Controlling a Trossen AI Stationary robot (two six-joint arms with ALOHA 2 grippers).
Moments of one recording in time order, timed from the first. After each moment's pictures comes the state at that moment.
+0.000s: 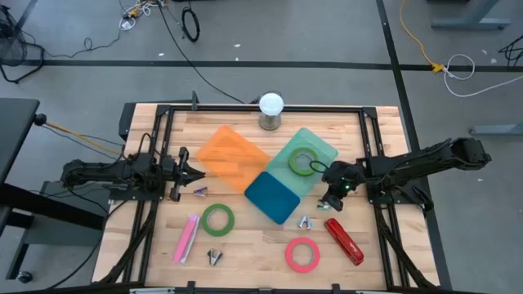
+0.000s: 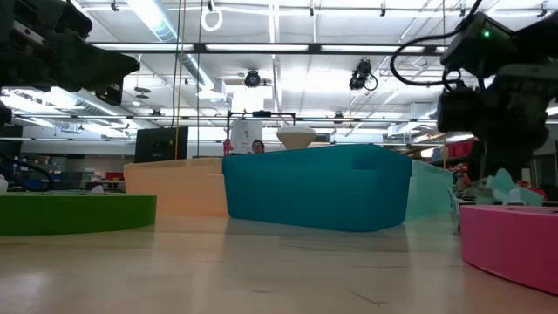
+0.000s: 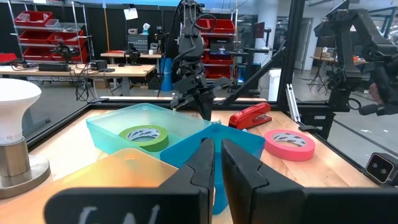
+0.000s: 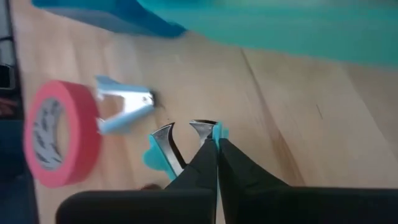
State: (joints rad) left arm -0.03 0.01 0.01 0.05 0.00 -0.04; right arm 0.02 1.03 0.34 -0.26 -0.30 0.58
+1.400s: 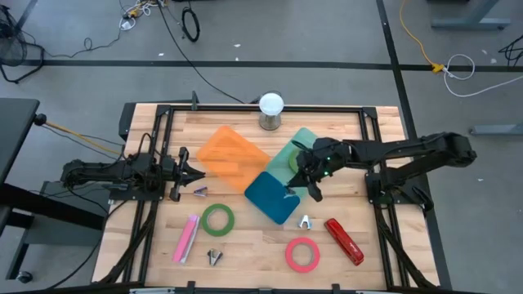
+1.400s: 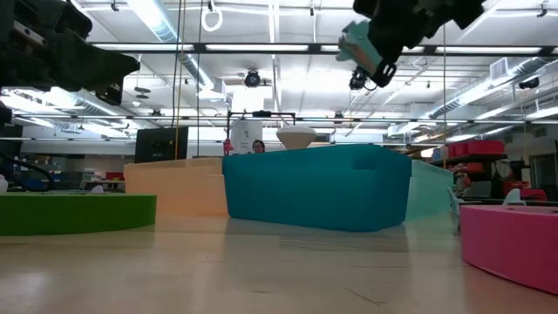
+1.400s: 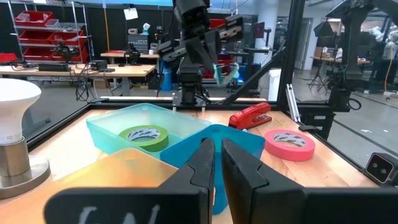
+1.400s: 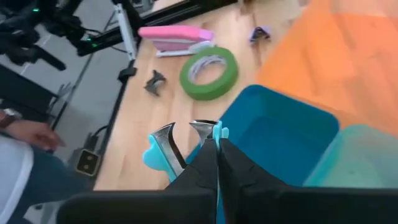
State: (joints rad) left arm -0.03 0.01 0.01 0.05 0.00 -0.04; right arm -0.02 1.26 0.88 -0.20 -0.33 0.26
